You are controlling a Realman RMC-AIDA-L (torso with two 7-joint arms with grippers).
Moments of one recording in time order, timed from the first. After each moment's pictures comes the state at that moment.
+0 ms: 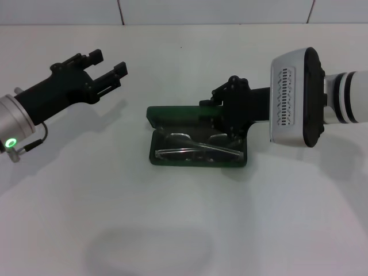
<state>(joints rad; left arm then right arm) -0.42 -2.08 0.89 0.51 1.39 1.23 -1.12 0.57 2.02 -1.72 -1.01 -1.75 -0.81 1.20</state>
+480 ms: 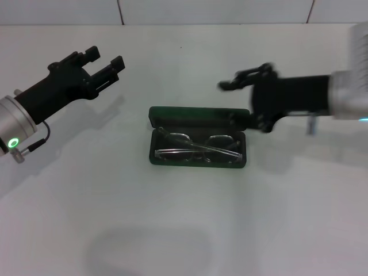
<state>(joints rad) -0.43 -2.08 0.88 0.45 1.32 1.23 -1.09 0.49 2.02 -1.43 -1.02 -1.62 -1.15 1.17</state>
